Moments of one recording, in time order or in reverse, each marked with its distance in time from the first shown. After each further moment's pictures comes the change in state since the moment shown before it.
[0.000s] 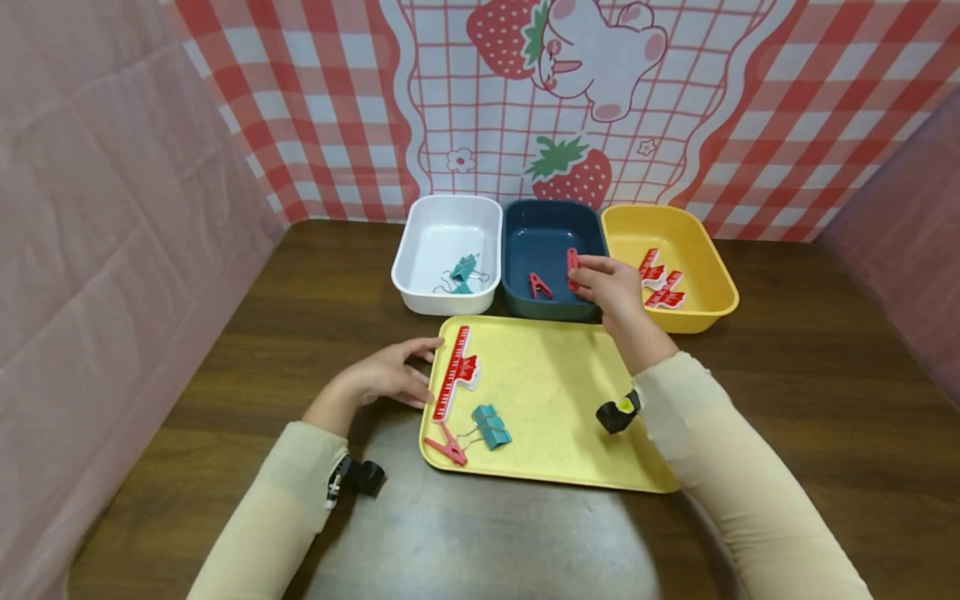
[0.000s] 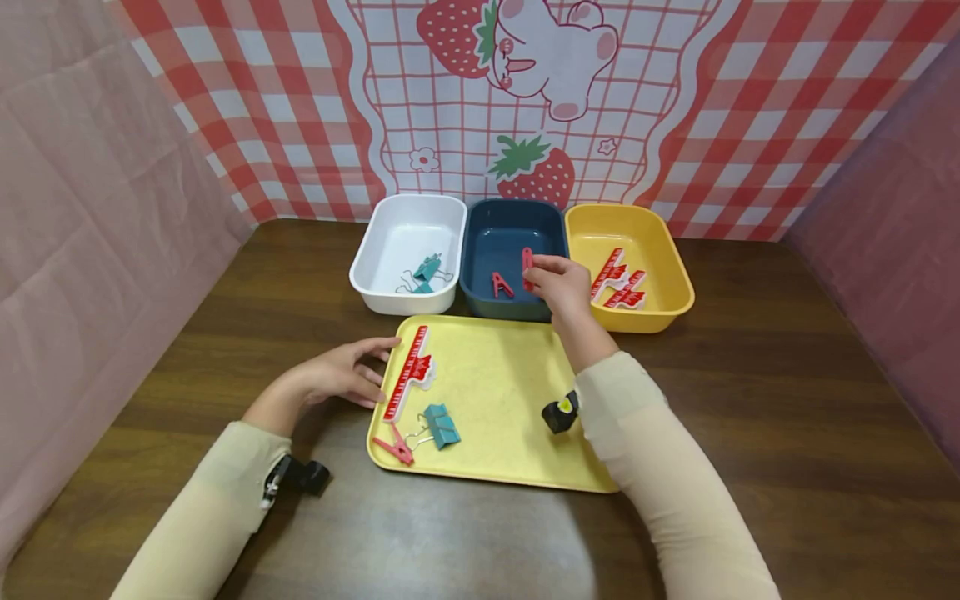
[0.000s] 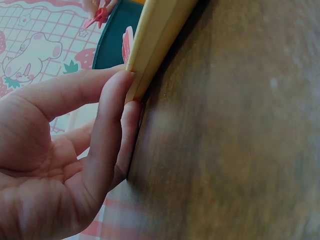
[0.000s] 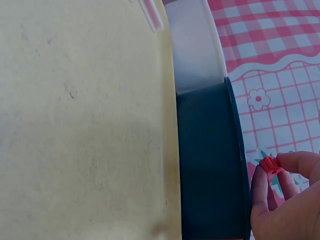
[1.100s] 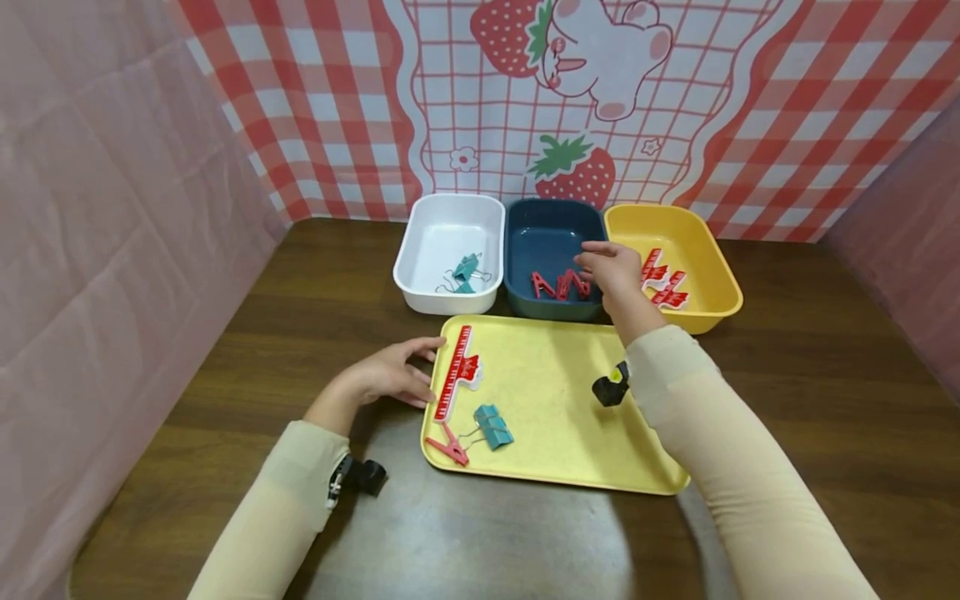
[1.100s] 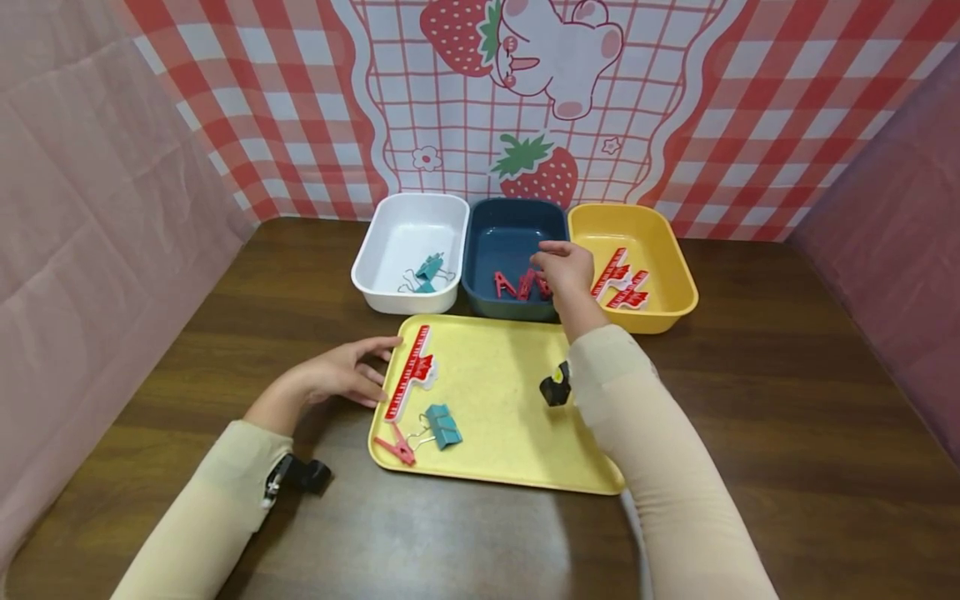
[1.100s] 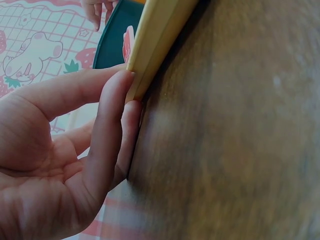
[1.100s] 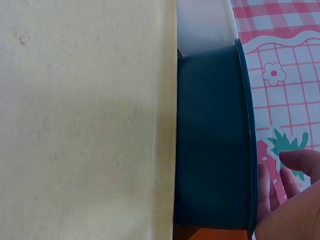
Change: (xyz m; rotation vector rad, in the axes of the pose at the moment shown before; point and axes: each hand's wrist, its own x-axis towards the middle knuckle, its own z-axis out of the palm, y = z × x) left_hand 0.003 -0.001 -0.001 0.002 0.009 -0.009; right_hand 0.025 -0.007 0.006 -0.120 0.083 -0.040
